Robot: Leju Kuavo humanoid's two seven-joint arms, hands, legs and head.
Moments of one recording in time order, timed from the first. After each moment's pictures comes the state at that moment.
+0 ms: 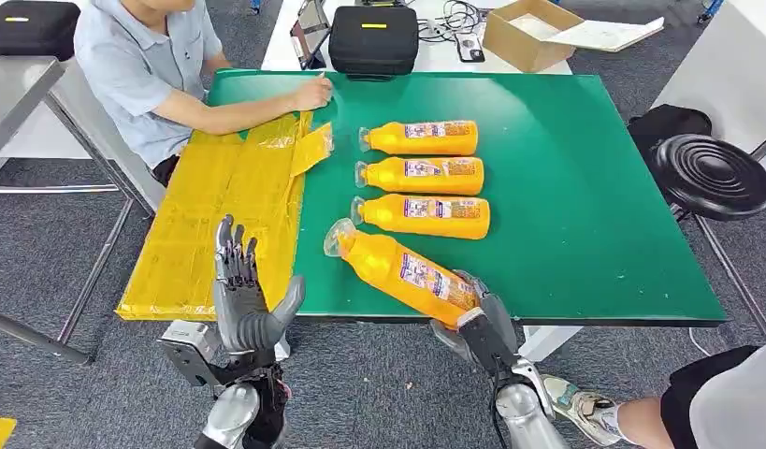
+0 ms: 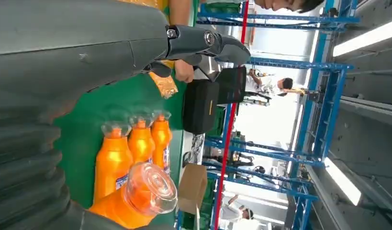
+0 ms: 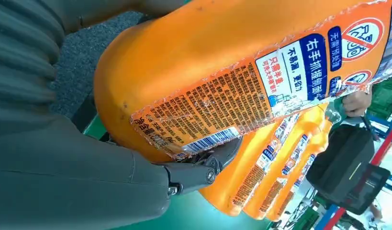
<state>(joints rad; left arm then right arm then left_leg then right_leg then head) -0.02 -0.24 -0.35 -1.46 0.23 0.41 -0.65 -0.19 0.08 0.20 -0.97 0.31 -0.15 -0.70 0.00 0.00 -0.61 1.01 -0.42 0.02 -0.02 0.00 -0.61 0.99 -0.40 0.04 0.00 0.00</state>
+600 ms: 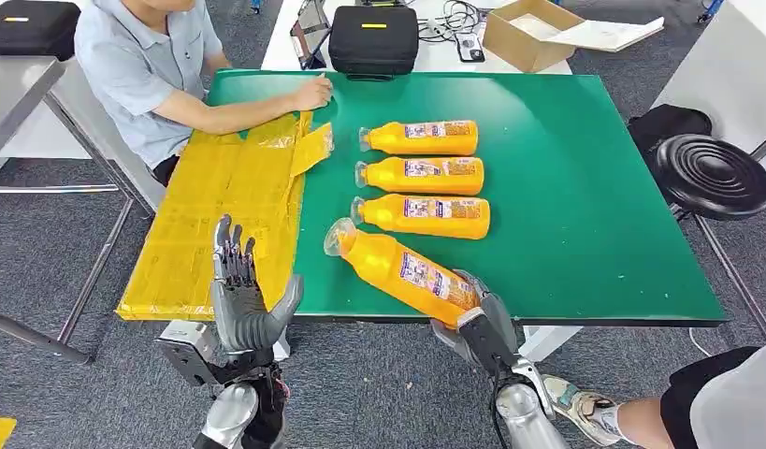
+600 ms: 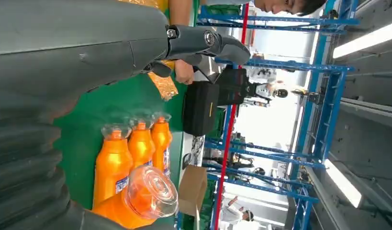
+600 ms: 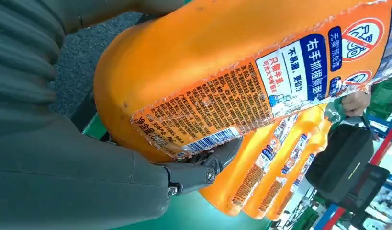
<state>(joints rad) -0.02 -0.24 -0.35 -1.46 0.23 0.41 -0.65 -0.19 0.08 0.20 -0.97 0.31 -0.15 -0.70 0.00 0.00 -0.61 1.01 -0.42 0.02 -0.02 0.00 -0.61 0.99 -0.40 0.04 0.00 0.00</state>
